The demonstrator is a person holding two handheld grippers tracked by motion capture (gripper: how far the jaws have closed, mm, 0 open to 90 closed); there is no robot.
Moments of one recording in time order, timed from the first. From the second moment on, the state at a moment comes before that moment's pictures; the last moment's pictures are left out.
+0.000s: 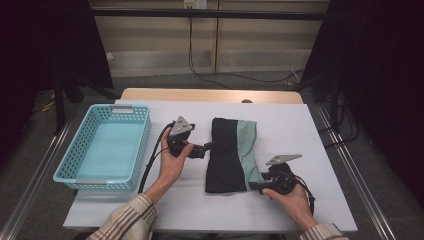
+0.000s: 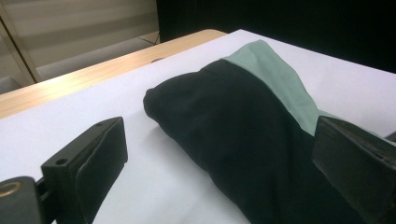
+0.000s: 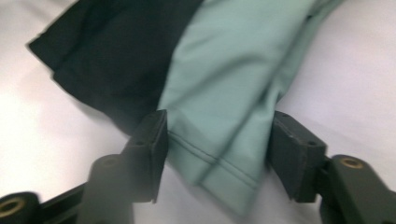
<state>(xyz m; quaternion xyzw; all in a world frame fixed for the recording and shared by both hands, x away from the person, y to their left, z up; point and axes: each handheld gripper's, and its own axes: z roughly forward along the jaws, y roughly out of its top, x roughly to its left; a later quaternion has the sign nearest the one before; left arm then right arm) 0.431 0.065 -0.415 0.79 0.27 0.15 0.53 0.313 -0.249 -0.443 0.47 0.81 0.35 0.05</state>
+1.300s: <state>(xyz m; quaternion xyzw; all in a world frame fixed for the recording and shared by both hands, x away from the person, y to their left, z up) 0.497 0.046 -0.422 0.79 0.34 0.12 0.50 0.316 -0.251 -0.443 0.46 0.80 0.38 0.04</state>
